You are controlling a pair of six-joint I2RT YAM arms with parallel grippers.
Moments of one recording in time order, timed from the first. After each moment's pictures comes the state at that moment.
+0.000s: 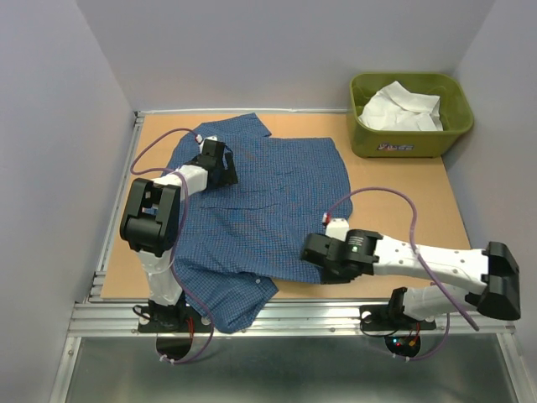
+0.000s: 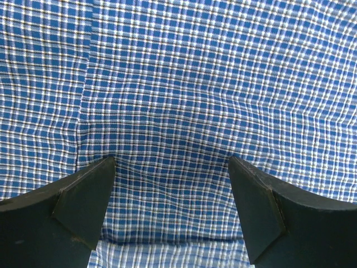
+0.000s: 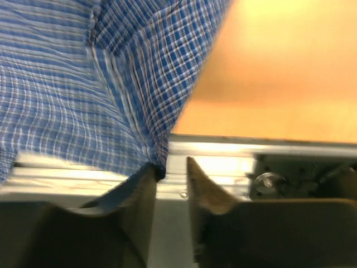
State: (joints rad) left arm -0.27 1.88 1.16 -0.19 -0.21 -0.43; right arm 1.21 1.31 1.01 -1.09 0.35 1.13
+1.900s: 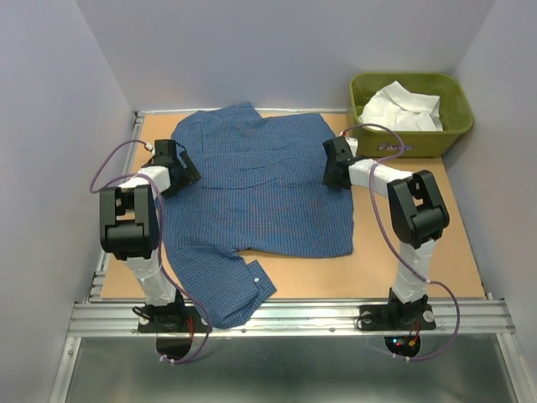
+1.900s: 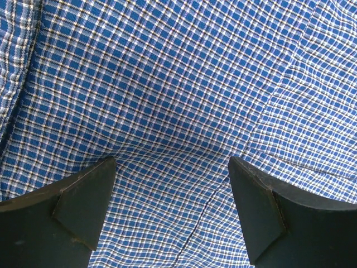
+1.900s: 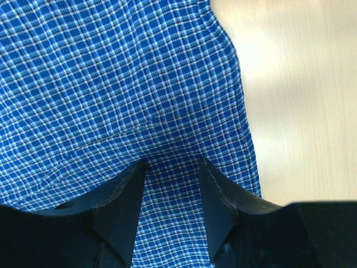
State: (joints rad) left arm 0.05 1.79 1.09 -0.25 -0.07 -0.50; right arm 0.37 1.95 1.28 -0.33 0.37 0.52
